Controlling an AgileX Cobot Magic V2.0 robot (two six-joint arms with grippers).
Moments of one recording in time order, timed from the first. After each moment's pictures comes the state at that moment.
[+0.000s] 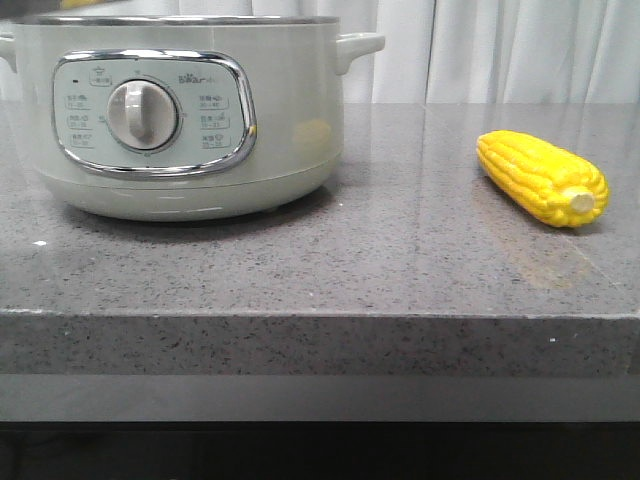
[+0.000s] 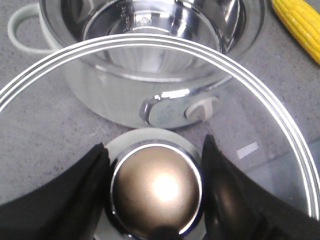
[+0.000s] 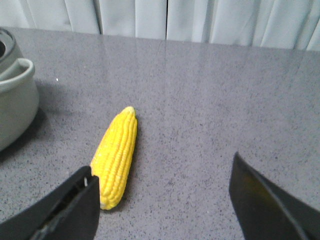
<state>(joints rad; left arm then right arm) -0.39 0.86 -1.05 -0.10 0.98 0.07 0.01 0.56 -0.60 0.20 0.41 -0.17</state>
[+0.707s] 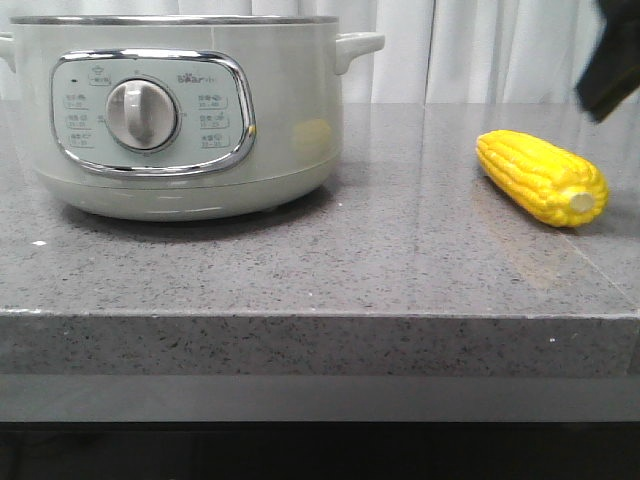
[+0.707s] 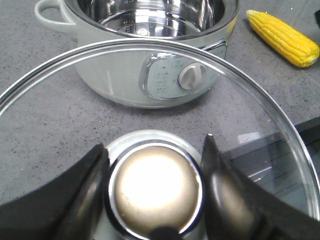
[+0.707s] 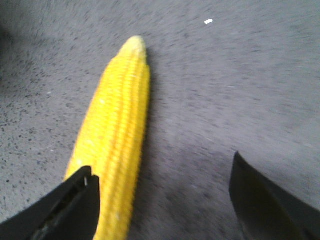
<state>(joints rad) -0.39 0.42 -0.75 -0.10 0.89 0.07 0.11 1.33 -0.95 0.20 0.47 -0.17</state>
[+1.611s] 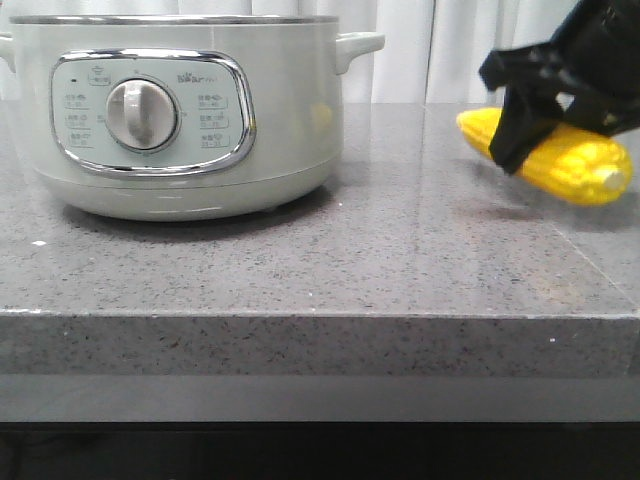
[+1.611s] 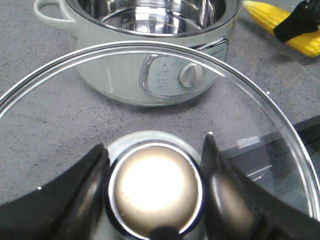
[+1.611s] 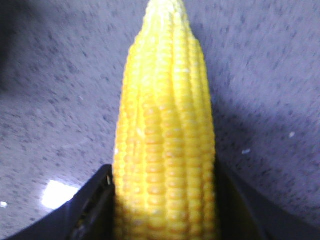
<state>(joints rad) -0.39 0.42 -0.75 -0.10 0.89 0.07 0.18 1.53 -1.09 0.26 0.50 -0.17</state>
